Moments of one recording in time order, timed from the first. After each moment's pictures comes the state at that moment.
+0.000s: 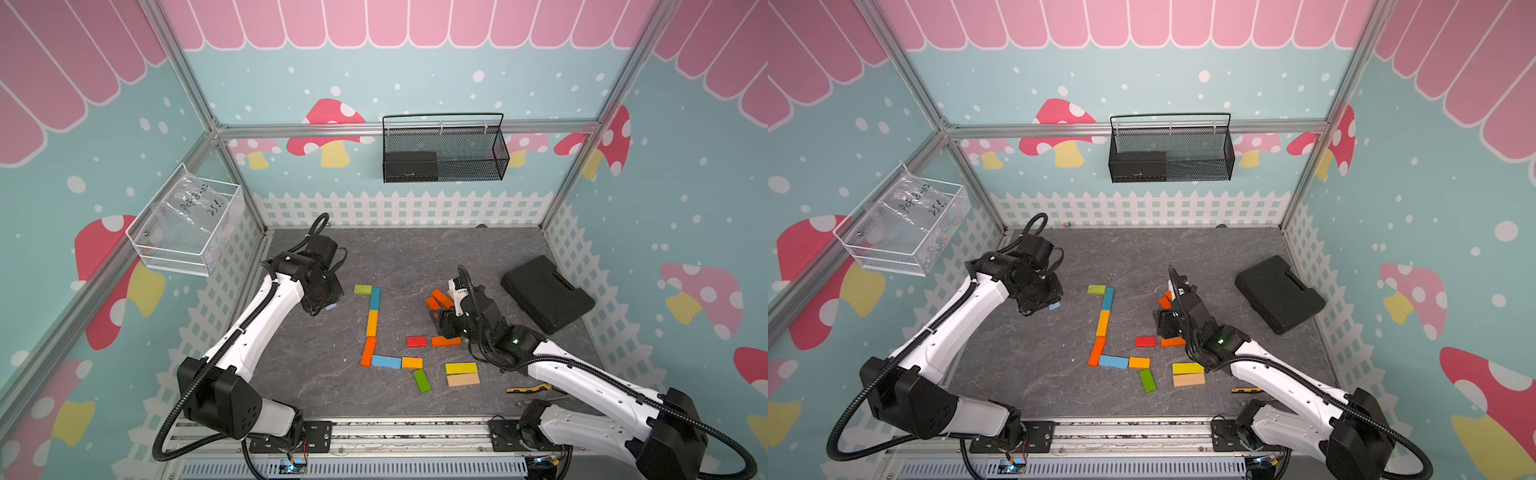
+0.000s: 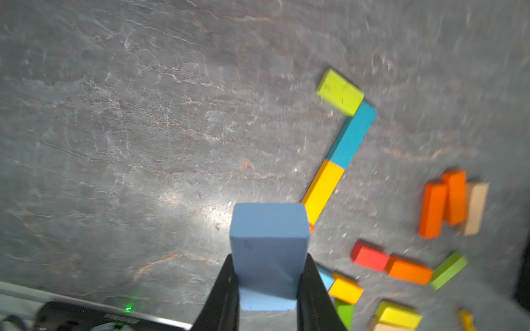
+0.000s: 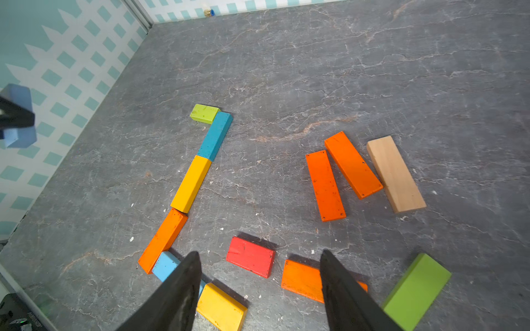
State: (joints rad) left arm -0.34 1.44 1.39 -1.25 -0.07 -0.71; right arm 0.77 1.07 0.73 -0.29 0.18 0.49
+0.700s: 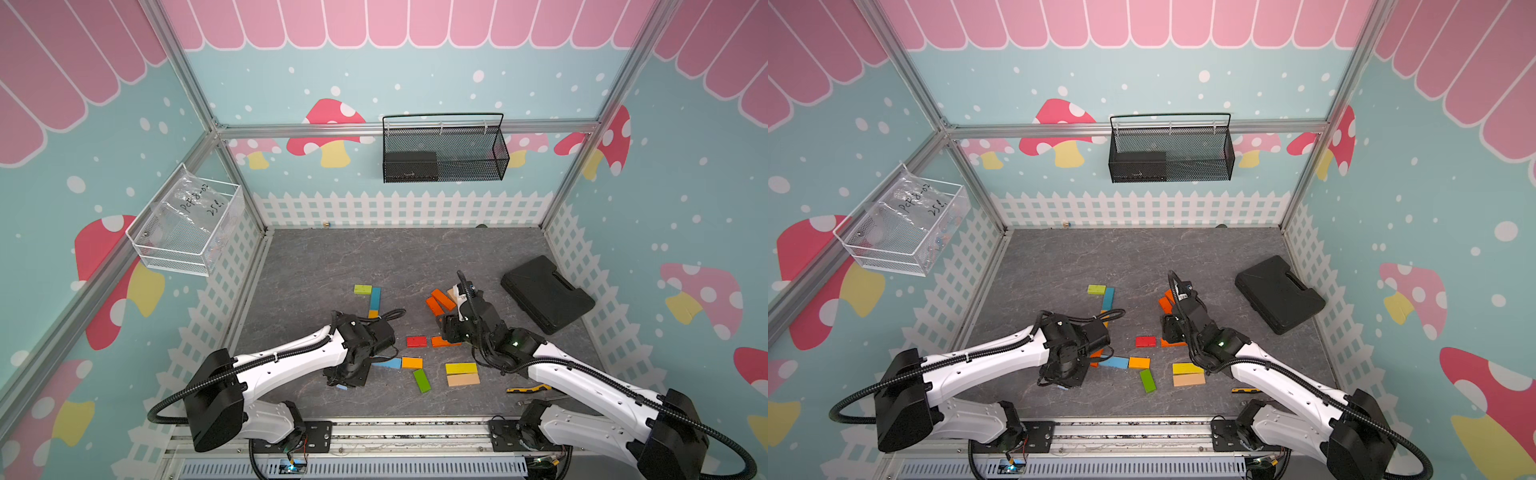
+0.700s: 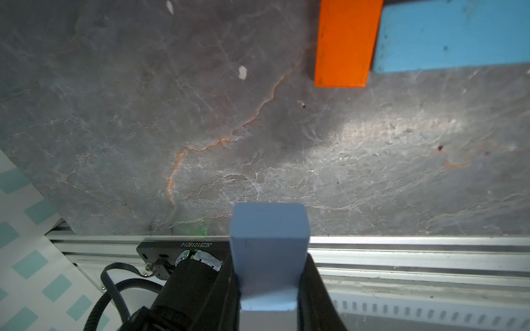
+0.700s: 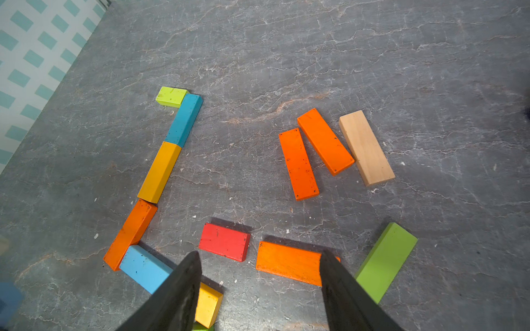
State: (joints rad) left arm -0.97 1.39 0.96 -1.31 -0.11 -0.73; right arm 0.77 1.07 0.70 -0.34 0.23 0.51
